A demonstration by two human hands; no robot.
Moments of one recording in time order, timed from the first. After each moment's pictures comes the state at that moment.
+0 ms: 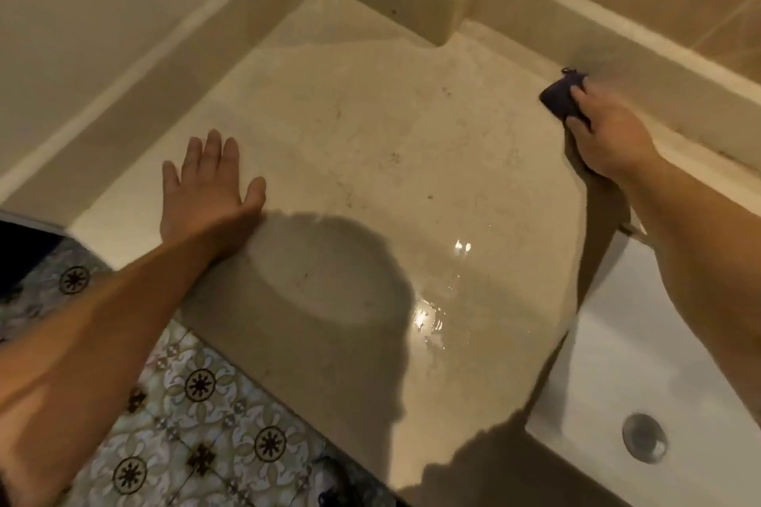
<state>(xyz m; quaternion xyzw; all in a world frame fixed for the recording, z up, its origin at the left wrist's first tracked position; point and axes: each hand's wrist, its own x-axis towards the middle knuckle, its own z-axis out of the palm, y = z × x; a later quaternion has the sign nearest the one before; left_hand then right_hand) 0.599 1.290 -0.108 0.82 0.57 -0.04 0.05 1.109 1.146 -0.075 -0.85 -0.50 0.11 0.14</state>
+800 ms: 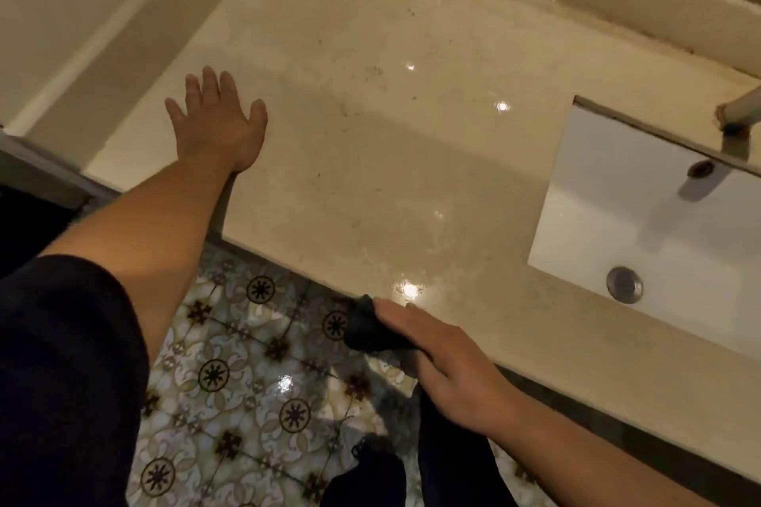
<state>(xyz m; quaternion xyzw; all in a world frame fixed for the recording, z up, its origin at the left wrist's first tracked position) 0.596 1.287 -0.100 0.83 0.54 -0.07 0.08 0.691 0.889 -0.050 -0.67 -0.53 0.39 0.34</state>
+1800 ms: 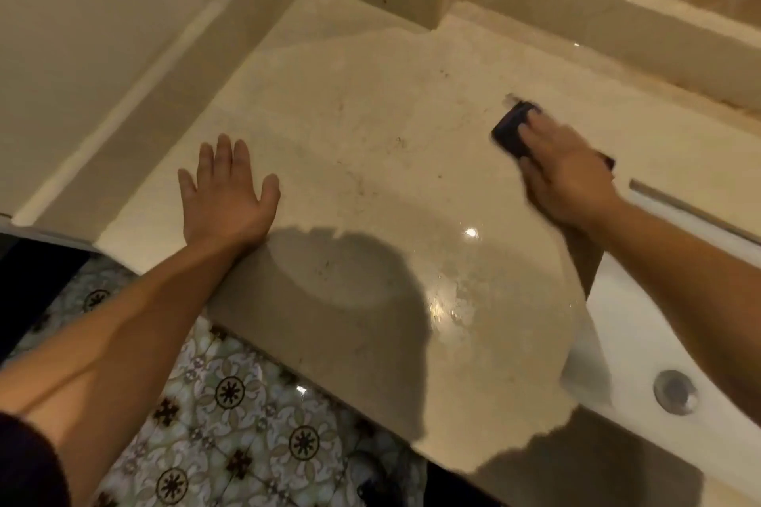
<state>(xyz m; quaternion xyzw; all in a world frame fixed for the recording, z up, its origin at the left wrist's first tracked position) 0.601 1.292 -0.106 0.82 0.56 -0.04 0.05 0.990 1.089 -0.077 -0.78 -0.61 0.03 0.12</state>
